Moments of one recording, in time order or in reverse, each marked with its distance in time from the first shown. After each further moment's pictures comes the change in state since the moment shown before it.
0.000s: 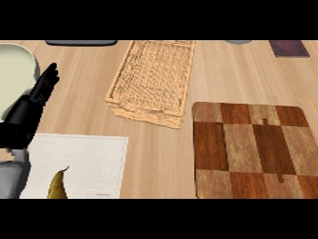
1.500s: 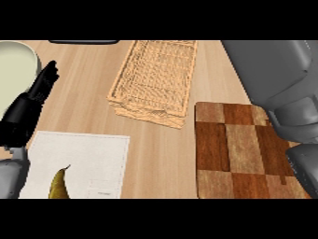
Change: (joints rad) left arm -0.014 -0.009 0.020 -0.003 -0.010 -0.027 -0.002; right arm -0.530 0.193 0.186 0.599 0.089 0.105 0.342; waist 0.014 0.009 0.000
